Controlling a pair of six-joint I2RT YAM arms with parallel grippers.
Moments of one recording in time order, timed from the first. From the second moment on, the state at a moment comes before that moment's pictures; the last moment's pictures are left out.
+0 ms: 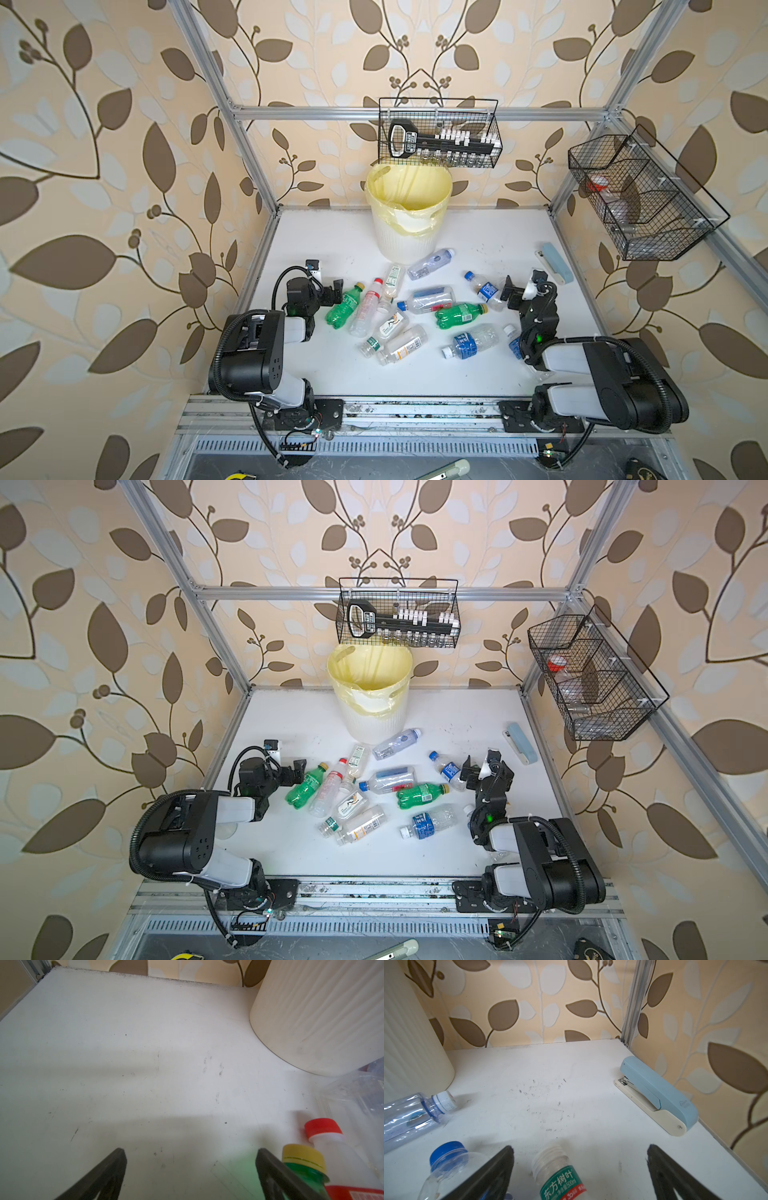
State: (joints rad) left arm 0.10 1.50 0.35 0.67 0.24 -0.04; right arm 0.07 1.36 0.13 1.04 0.35 0.05
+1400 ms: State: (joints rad) left arm 0.11 1.26 0.54 0.18 0.15 -0.04; right arm 0.14 1.04 0.07 0.97 0.45 0.03
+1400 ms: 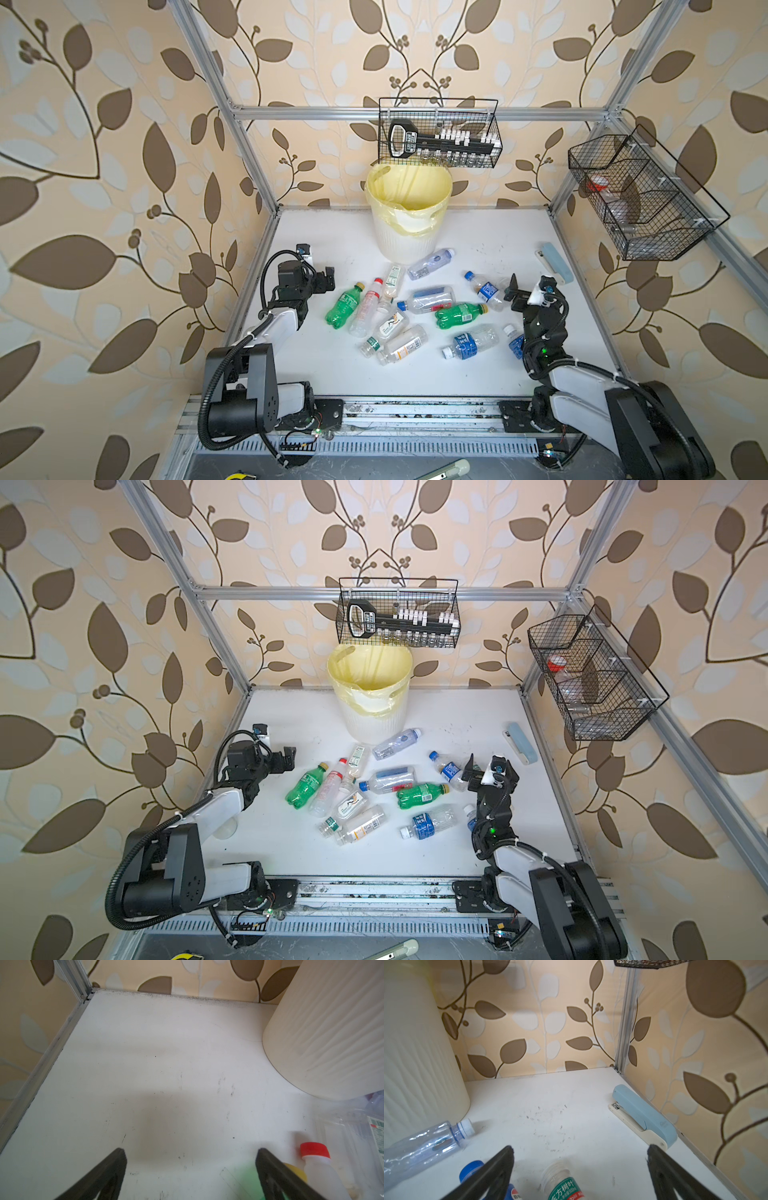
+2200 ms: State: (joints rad) left arm 0.11 1.13 0.76 -0.36 0.37 0.14; right arm 0.15 0.98 0.46 0.11 0.30 0.17
